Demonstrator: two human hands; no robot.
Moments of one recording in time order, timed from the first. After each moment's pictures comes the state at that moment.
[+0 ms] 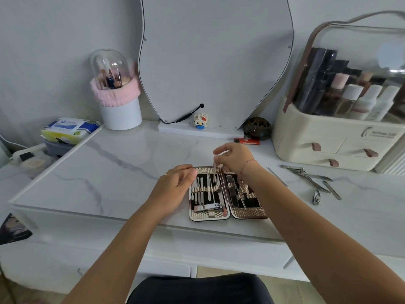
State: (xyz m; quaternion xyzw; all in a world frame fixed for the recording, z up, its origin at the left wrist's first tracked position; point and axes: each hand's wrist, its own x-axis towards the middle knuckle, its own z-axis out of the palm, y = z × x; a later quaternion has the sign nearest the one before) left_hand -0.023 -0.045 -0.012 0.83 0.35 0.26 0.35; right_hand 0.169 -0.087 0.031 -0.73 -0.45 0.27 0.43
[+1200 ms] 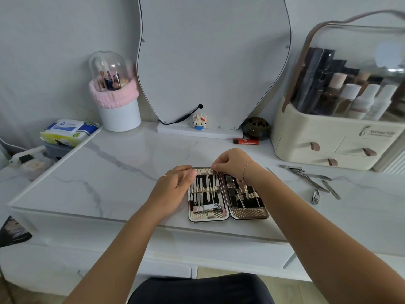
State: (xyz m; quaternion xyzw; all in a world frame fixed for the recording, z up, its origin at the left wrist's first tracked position) left_hand -0.023 -0.045 -0.012 0.83 0.34 0.27 0.36; right_hand 0.170 -0.093 0.033 -0.76 -0.54 0.22 0.28
